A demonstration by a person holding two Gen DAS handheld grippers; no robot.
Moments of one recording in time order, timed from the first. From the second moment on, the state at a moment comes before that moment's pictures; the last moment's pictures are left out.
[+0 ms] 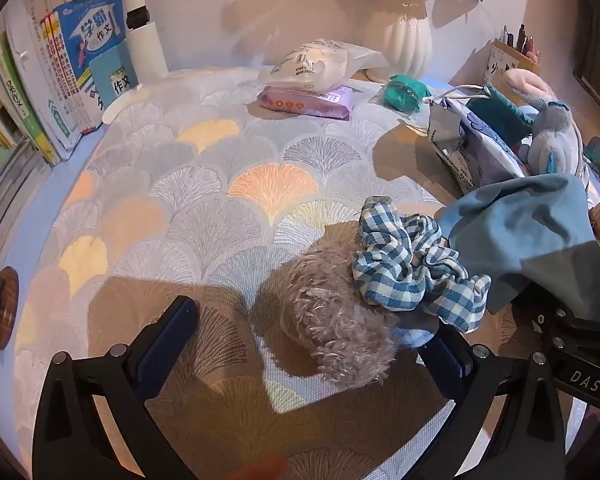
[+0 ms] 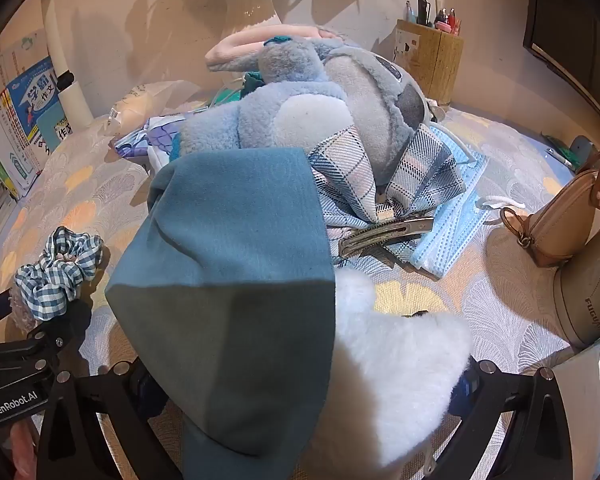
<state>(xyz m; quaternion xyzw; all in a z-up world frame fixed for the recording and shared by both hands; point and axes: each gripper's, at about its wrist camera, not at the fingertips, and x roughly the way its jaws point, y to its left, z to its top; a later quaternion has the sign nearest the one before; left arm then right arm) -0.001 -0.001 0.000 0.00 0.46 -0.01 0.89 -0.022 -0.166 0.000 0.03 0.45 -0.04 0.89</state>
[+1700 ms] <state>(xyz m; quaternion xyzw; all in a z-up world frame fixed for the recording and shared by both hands) -0.043 0.009 0.025 0.01 0.38 -0.08 0.92 -0.100 -0.178 0.038 0.04 0.31 0.02 0.95</state>
